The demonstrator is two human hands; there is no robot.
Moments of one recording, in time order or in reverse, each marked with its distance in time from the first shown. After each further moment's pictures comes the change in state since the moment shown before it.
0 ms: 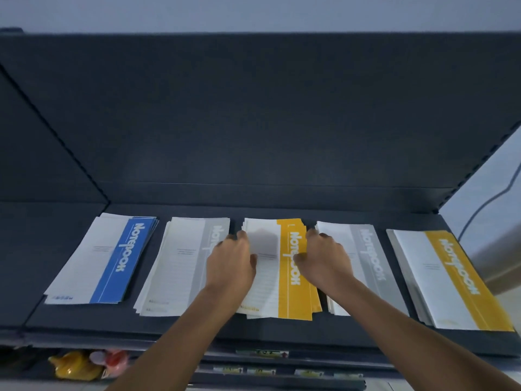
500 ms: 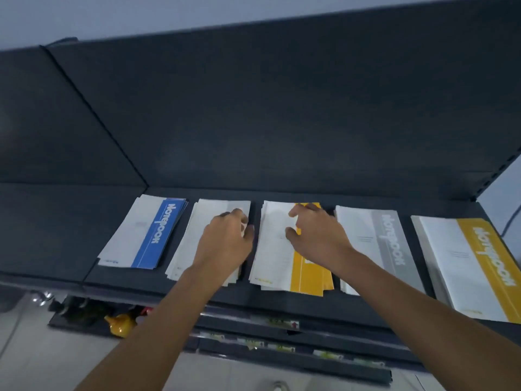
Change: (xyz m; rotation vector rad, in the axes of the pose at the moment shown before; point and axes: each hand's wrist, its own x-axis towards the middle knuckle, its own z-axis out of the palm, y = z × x) left_hand -0.016 -0.018 -0.046 -0.113 0.036 -0.075; right_hand -0.008 -0.027 -0.023 0.123 -0.038 -0.332
